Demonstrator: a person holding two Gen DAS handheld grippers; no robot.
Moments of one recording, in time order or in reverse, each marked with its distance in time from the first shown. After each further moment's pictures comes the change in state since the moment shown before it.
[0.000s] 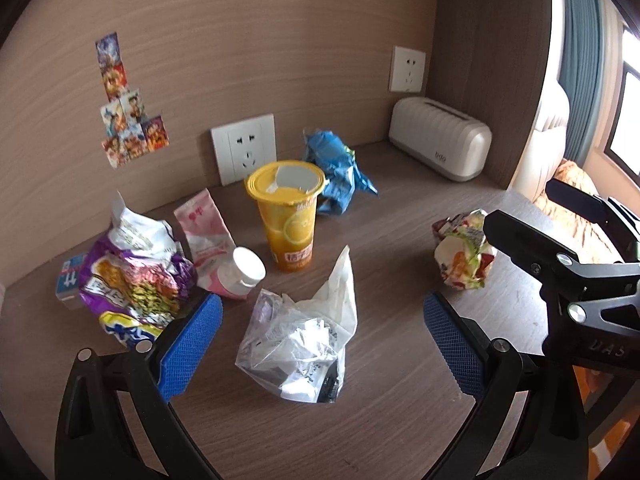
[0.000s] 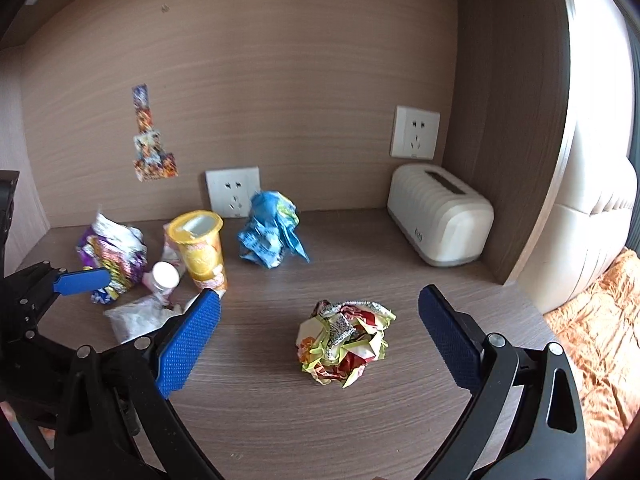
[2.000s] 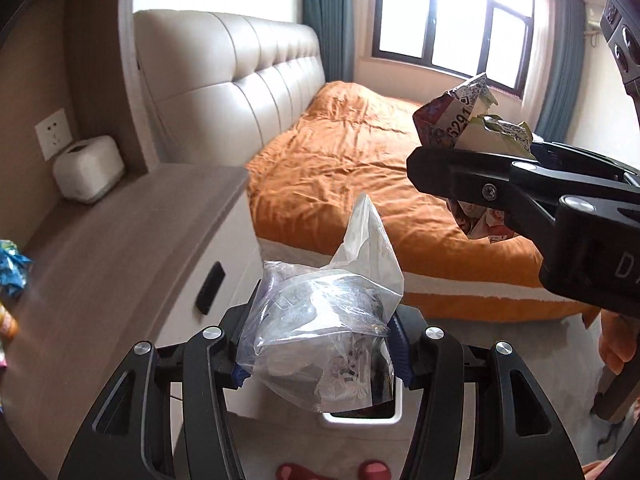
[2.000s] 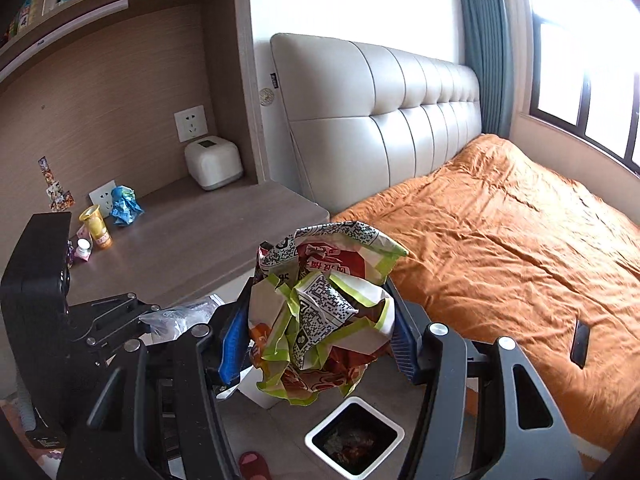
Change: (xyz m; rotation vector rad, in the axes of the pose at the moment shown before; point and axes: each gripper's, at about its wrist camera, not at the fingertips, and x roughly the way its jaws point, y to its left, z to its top) left arm -0.115 -0.294 -0.127 0.599 0.014 -0.625; right arm -0.273 -0.125 -0.150 0.399 0.054 -0.416
